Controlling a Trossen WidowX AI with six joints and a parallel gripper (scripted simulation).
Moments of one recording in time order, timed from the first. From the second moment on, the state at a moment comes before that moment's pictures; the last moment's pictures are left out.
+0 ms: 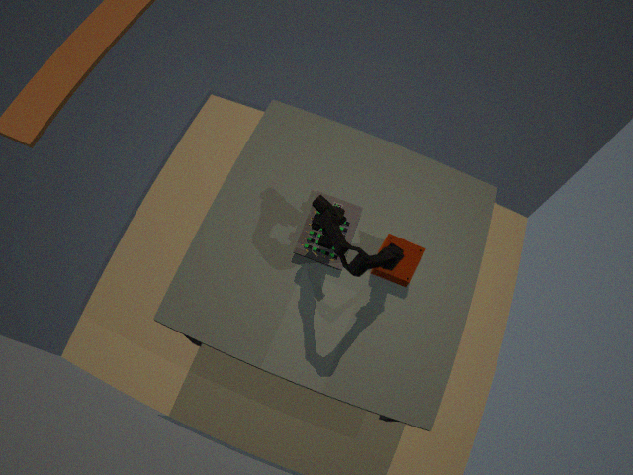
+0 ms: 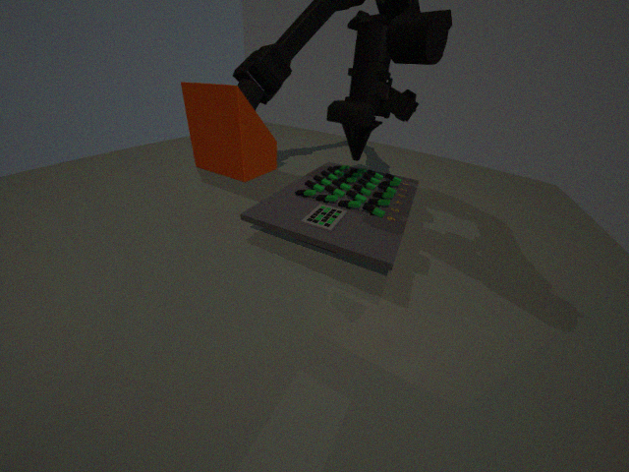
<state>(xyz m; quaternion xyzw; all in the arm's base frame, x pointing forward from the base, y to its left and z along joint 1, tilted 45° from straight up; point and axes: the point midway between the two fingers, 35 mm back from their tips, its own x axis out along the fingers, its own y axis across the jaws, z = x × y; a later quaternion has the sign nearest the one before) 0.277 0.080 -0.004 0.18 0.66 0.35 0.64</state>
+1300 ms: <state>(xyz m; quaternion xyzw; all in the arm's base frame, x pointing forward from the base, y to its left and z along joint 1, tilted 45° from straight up) 0.270 0.104 -0.028 0.18 0.66 0.35 0.63</state>
